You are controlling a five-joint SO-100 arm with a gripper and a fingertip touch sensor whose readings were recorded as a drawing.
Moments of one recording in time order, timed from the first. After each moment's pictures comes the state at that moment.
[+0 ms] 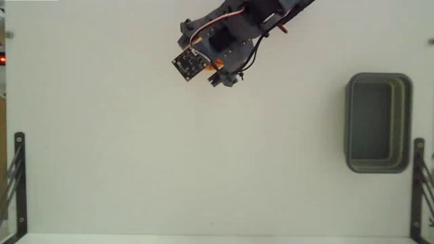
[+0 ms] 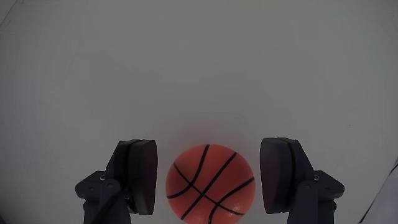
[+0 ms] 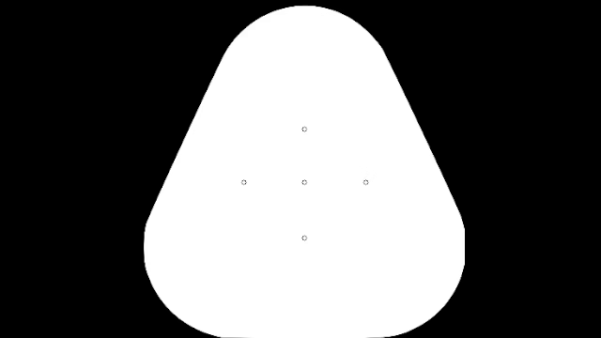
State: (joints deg) arm 48.5 148.6 136.2 69.2 -0.3
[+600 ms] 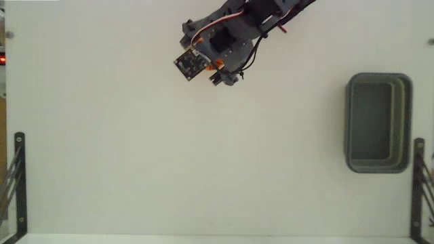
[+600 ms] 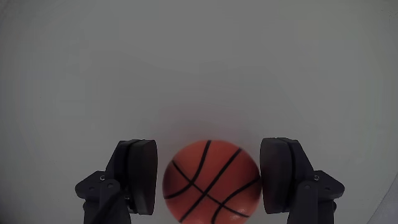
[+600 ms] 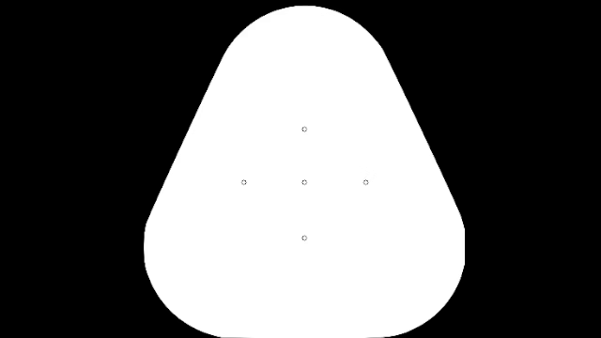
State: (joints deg) arm 48.4 150.5 144.3 63.9 -0.3
